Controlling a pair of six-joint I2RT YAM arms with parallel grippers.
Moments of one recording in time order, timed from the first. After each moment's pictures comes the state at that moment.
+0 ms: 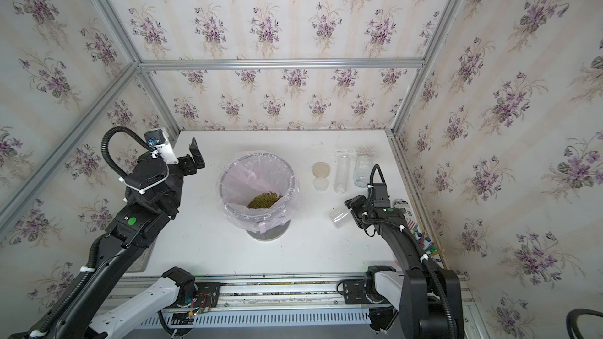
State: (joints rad) left arm -0.40 0.86 1.05 -0.26 -0.68 -0.04; right arm 0.02 1.08 0.51 -0.43 -0.28 1.08
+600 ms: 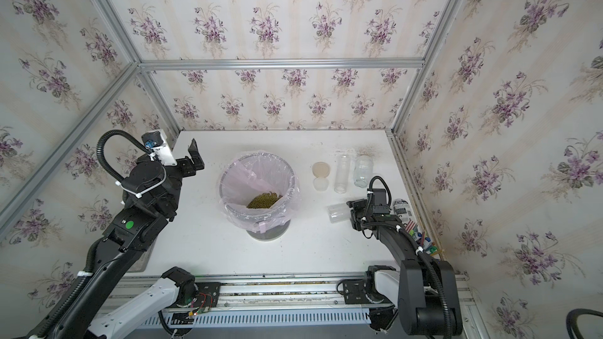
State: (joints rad) left arm -0.40 0.84 1.04 -0.26 -0.65 -0.05; right arm 0.00 1.14 0.42 -0.22 -0.29 1.40
